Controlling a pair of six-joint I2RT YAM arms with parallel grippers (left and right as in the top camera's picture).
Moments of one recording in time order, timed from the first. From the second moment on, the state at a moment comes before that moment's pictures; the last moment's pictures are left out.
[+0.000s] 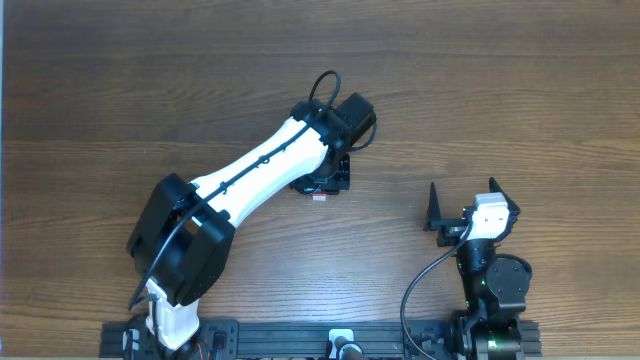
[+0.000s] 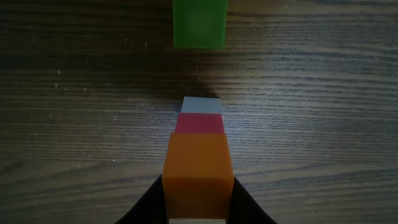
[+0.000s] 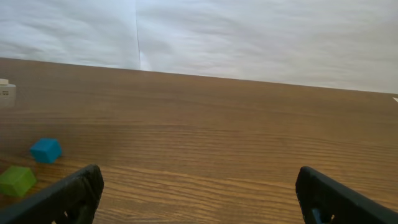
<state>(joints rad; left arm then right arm) -0.74 1.99 1.56 -1.15 -0.01 -0.73 0.02 0.01 0.01 -0.07 -0.04 -0.06</state>
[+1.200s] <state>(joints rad) -0.74 1.99 1.56 -1.15 -0.01 -0.73 0.02 0.01 0.01 -0.07 -0.04 -0.06</state>
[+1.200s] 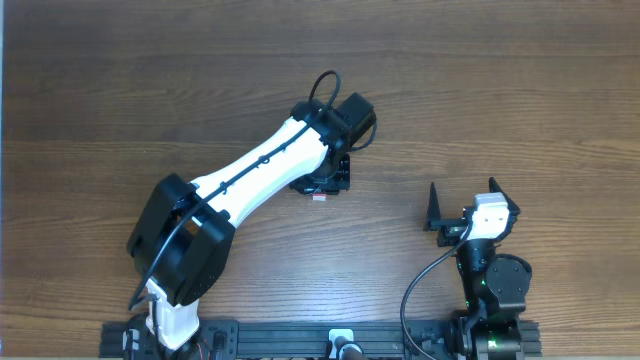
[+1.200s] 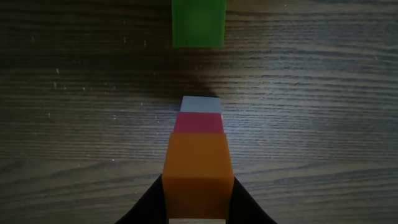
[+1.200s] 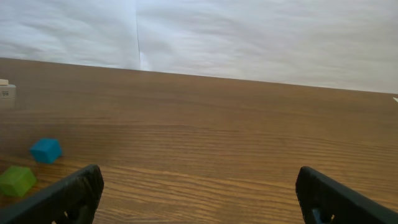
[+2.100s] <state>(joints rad) -0.74 1.99 1.56 -1.15 -0.01 -0.72 0.02 0.01 0.01 -0.07 -0.04 -0.06</state>
